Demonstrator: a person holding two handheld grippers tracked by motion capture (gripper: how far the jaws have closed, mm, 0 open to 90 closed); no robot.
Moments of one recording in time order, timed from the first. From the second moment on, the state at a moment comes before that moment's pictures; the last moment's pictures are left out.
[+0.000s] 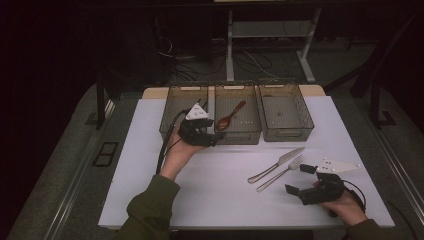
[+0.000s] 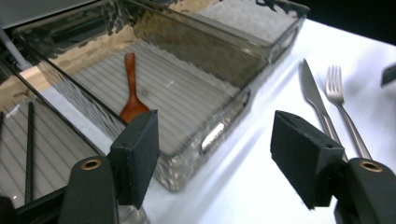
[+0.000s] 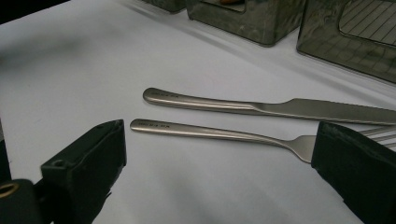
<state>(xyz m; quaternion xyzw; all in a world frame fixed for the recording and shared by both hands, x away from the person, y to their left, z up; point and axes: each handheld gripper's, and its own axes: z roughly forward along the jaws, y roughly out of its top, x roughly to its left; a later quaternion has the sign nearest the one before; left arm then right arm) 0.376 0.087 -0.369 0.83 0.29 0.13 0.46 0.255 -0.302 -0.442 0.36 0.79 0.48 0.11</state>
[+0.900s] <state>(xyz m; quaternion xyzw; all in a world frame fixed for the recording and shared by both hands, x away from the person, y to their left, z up) 0.301 0.139 -0.405 0.82 0.27 0.12 0.49 0.254 -0.302 -0.441 0.36 0.79 0.48 0.10</state>
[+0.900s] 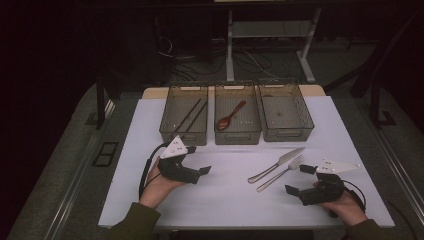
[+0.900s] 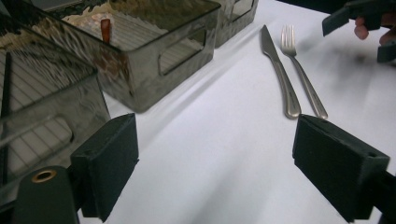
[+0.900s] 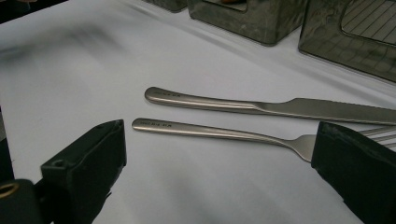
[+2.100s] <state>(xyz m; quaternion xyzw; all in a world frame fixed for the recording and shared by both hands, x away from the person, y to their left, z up) 0.269 0.148 -0.431 0.83 0.28 0.11 0.47 0.280 -0.269 -0.431 0.34 0.83 0.44 0.01</state>
